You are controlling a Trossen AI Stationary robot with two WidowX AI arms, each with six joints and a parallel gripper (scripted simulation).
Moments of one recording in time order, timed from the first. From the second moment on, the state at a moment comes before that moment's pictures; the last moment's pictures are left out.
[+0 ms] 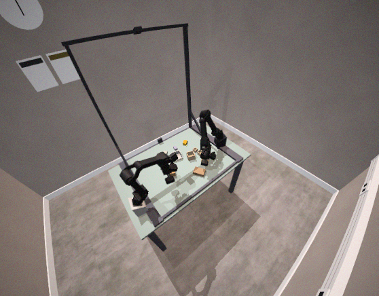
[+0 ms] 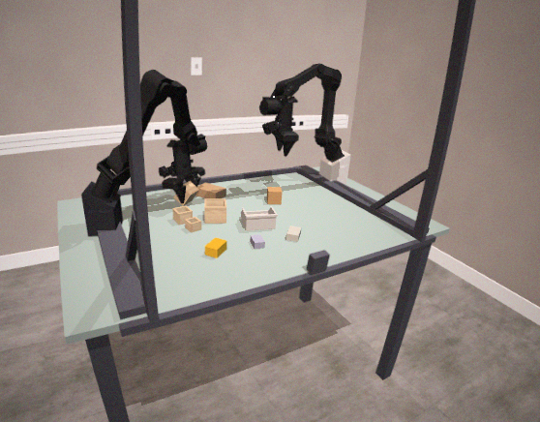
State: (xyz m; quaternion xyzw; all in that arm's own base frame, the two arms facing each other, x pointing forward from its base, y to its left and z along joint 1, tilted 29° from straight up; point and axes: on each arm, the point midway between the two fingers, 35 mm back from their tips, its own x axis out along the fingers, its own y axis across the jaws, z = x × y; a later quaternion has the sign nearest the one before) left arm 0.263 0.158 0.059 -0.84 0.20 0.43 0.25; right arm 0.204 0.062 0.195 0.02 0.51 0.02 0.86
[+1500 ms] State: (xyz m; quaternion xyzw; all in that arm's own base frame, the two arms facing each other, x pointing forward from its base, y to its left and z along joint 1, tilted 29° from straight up) left arm 0.294 0.134 0.065 -0.59 0.08 0.74 0.31; right arm 0.204 0.062 0.195 0.02 0.51 0.02 0.86
